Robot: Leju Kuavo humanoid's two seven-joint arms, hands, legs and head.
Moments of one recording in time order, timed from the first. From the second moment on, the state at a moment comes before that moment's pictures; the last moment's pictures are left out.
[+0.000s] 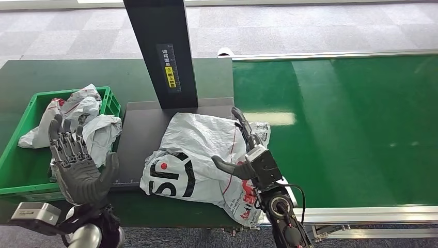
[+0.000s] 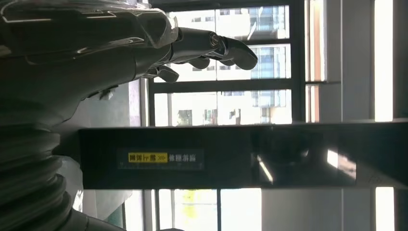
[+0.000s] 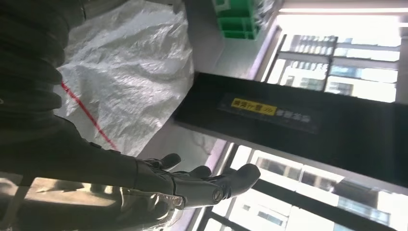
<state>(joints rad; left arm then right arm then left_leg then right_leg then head) 0.02 -0.12 0.00 -1.72 -0.13 0.34 -0.56 -0.26 0.20 0.37 -1.21 0.18 0.09 -0.33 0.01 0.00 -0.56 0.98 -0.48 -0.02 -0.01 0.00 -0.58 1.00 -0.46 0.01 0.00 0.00</state>
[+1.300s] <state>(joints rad) -0.28 -0.18 -0.24 -0.86 -1.25 0.64 -0.13 0.01 0.21 -0.01 -1.87 -0.04 0.29 -0.51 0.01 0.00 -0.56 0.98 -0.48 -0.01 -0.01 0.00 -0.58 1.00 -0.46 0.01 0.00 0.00</state>
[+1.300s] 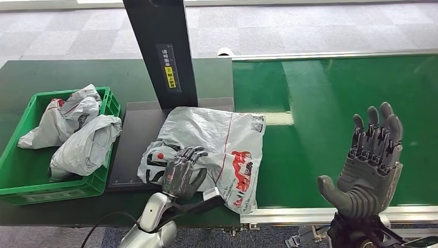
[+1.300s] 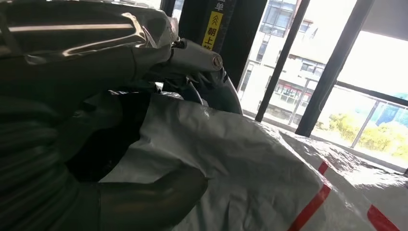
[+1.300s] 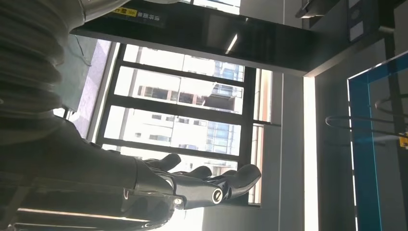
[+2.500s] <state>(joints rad) -0.14 -0.15 -0.18 -1.64 -0.48 0.57 -0.58 0.06 0.23 -0.05 -1.88 -0.05 0.25 -0.52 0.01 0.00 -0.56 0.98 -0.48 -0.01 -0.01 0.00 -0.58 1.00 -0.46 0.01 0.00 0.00</state>
